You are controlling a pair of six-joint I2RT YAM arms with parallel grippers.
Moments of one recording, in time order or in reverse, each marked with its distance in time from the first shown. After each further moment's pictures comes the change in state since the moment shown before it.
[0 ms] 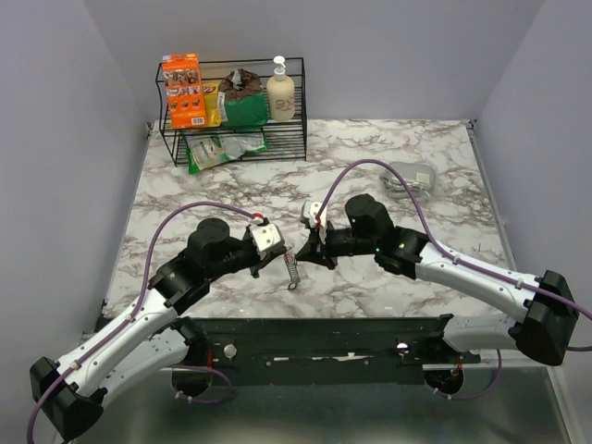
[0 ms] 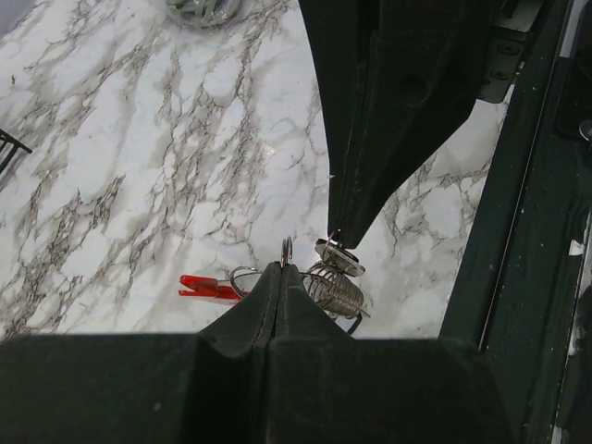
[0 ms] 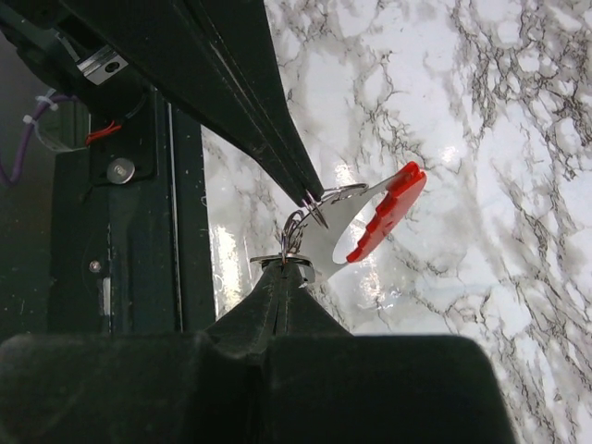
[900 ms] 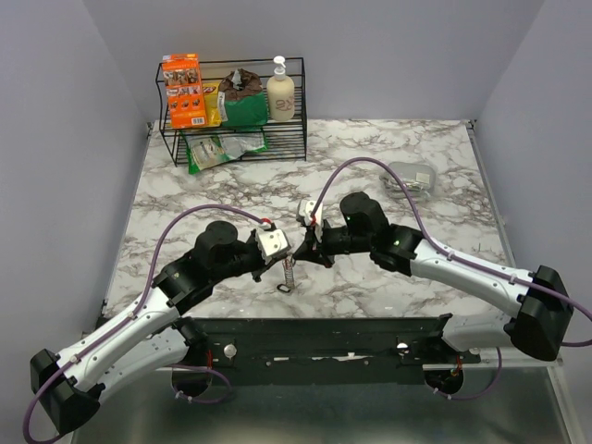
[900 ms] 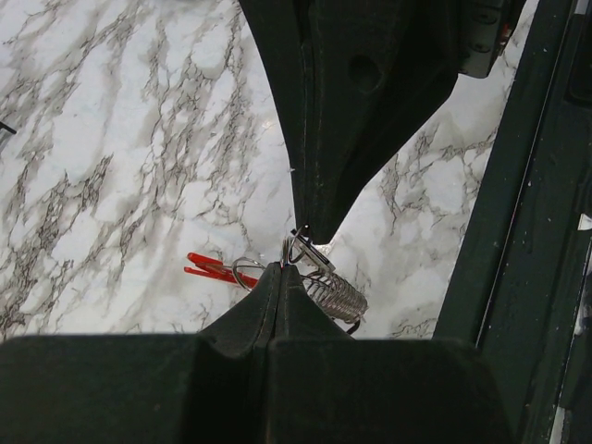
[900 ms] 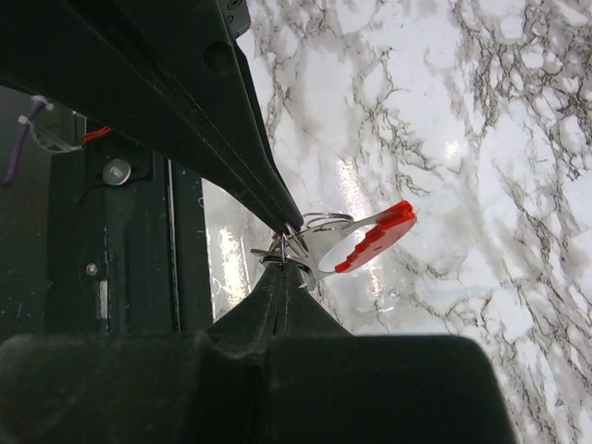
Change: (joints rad) left arm -0.065 0.019 0.000 -0.047 -0.071 0.027; right arm 0.000 0.037 0.027 -0.006 0.001 0.000
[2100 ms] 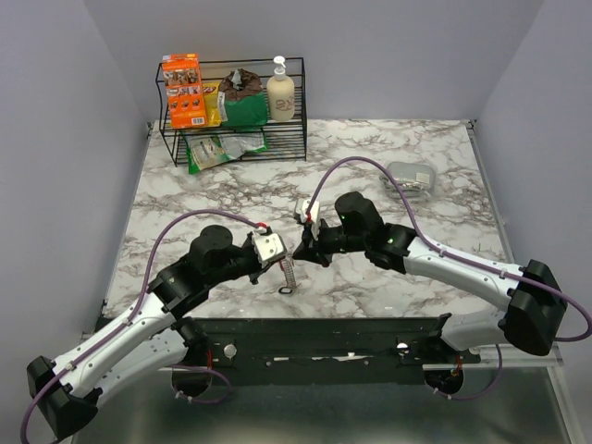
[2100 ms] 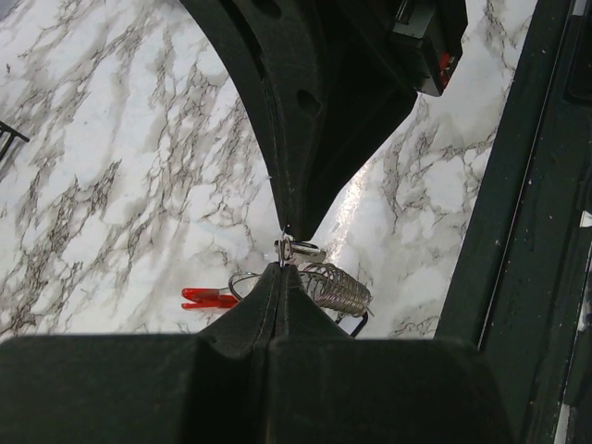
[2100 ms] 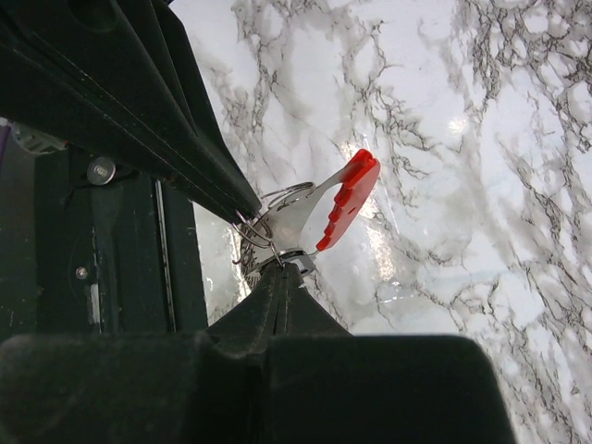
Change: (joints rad) left arm -0.004 -0.054 -0.022 -0.004 -0.003 0.010; right arm -0.013 0.050 0.002 0.008 0.025 0.031
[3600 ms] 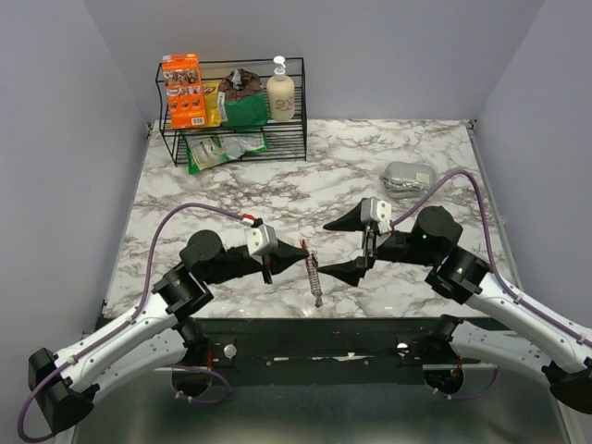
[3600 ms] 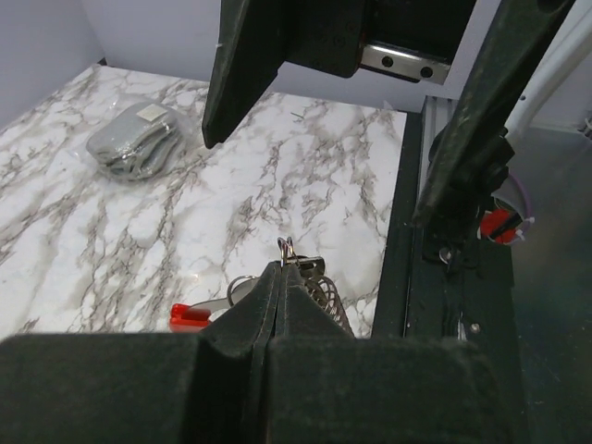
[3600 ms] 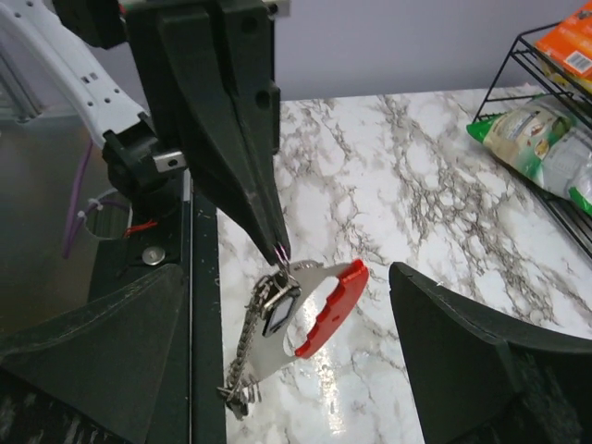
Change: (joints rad) left arm -0.060 -0.013 -0.043 0.418 0.142 -0.309; right arm -0.053 -0.477 -0.141 0.115 -0.088 0.046
